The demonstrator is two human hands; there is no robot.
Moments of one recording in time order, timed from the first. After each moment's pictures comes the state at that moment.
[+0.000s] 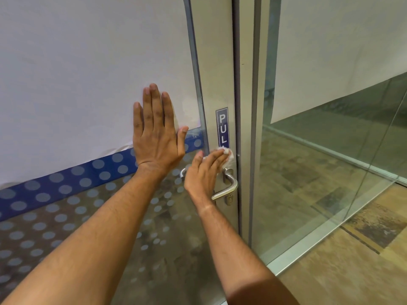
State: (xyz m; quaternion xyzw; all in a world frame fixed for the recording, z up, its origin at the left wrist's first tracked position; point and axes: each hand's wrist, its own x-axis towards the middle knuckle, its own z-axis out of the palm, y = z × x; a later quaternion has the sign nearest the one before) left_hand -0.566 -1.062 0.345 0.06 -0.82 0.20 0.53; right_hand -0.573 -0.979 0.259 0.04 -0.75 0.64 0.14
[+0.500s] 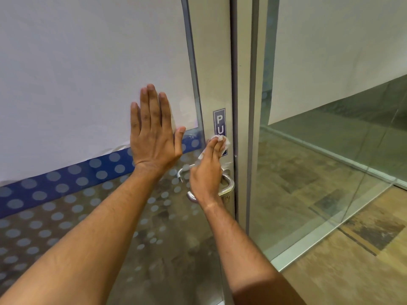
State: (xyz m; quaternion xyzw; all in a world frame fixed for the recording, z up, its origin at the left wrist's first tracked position) left_hand -0.565 -1.061 0.346 0.07 -0.83 0.20 0.52; right_hand -0.576 -0.951 0.264 0.13 -0.81 0.52 0.23
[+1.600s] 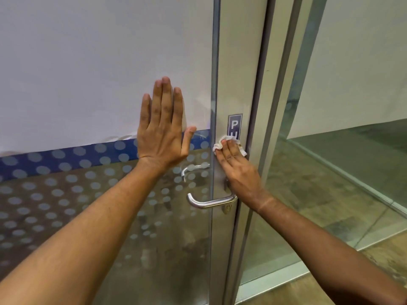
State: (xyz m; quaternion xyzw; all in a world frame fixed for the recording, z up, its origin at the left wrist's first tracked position) left_hand -0.564 -1.056 0.349 0.09 -0.83 0.22 0.51; right_hand -0.649 -0.863 0.254 0.46 -0.76 0.08 0.46
